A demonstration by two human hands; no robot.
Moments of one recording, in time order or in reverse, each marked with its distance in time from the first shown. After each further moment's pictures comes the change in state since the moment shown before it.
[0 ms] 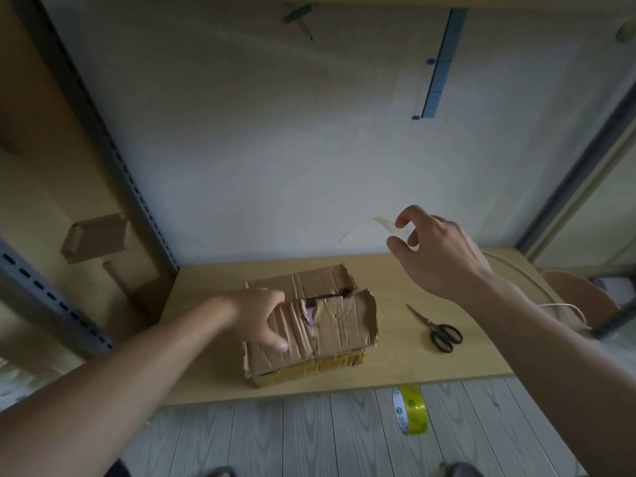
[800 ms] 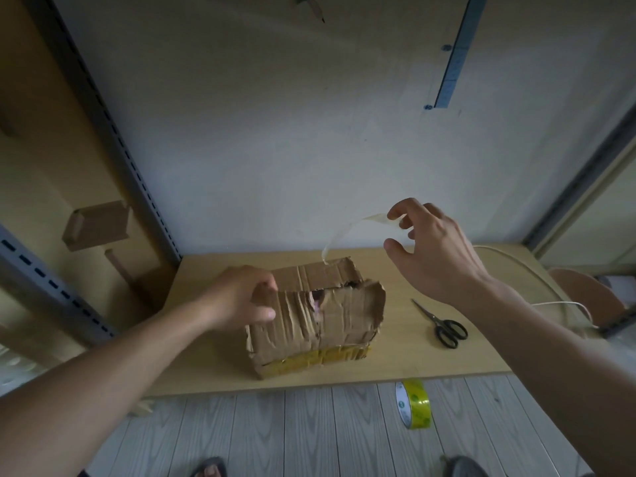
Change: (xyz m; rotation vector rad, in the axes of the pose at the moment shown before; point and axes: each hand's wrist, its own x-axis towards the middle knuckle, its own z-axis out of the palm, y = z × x) left_hand -0.004 -0.031 0.016 -0.206 0.387 0.021; right_hand -0.001 -0.010 0.017 0.120 0.056 -0.109
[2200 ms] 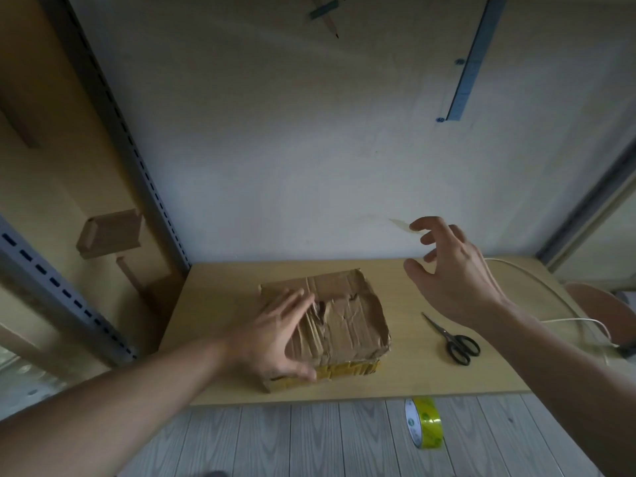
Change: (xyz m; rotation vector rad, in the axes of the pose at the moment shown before) left_hand 0.020 -0.010 0.054 0.103 -0.188 0.221; right_hand -0.004 0.015 0.007 0.072 -0.009 0.054
